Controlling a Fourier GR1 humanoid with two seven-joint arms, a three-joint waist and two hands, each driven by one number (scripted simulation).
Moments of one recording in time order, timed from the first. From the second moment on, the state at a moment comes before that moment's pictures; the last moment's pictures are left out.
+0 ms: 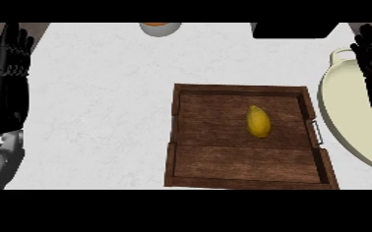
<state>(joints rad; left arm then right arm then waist) -0.24 0.58 -0.12 -1.61 0.20 0.41 -0.13 -0.27 -0.55 -0.02 -1.54 -0.13 -0.16 0.12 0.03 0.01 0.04</state>
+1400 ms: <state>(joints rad) -0.21 0.45 -0.13 -1.58 0.34 0.36 0.12 -0.59 -0.67 0.19 -1.02 0.10 0.46 -0.58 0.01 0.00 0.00</state>
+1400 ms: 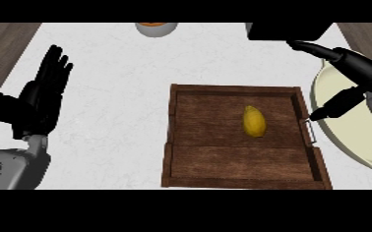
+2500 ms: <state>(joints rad) -0.19 0.40 -0.04 -1.62 0.28 0.29 0.19 -0.49 -0.54 0.34 -1.39 0.41 0.64 -0.12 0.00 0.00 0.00</state>
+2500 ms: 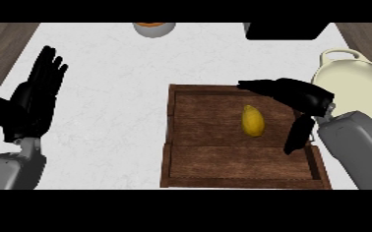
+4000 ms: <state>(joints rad) -0.21 0.29 0.06 -1.63 0.16 0.18 0.23 -0.49 -0.37 0.31 -1.11 0.87 0.44 -0.38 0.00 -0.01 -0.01</state>
